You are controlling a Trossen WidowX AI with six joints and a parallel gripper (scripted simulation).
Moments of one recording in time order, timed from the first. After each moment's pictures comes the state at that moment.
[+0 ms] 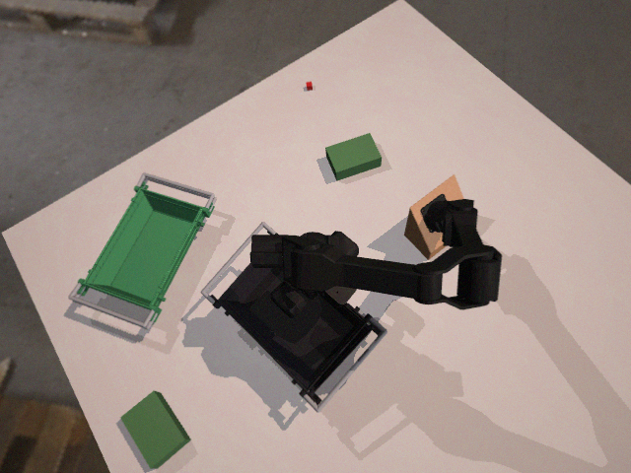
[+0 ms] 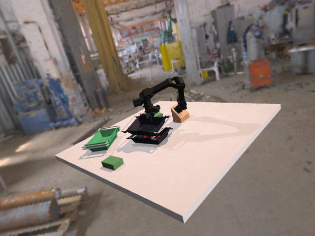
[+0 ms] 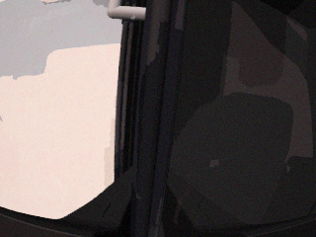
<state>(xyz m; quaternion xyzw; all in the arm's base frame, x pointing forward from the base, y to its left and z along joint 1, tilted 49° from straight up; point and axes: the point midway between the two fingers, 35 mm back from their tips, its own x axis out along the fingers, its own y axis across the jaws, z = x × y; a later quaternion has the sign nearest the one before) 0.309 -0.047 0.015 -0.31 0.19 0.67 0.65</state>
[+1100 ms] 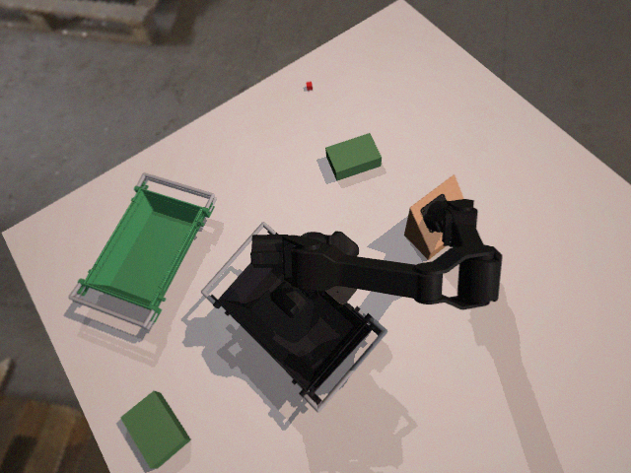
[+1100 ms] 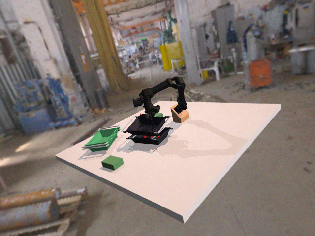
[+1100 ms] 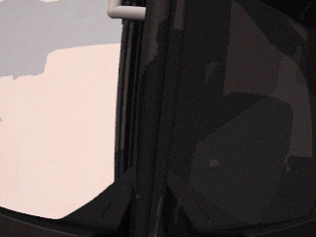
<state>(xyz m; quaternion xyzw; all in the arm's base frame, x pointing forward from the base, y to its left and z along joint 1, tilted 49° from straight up) 0.309 -0.047 0.015 -0.31 0.19 0.67 0.65</state>
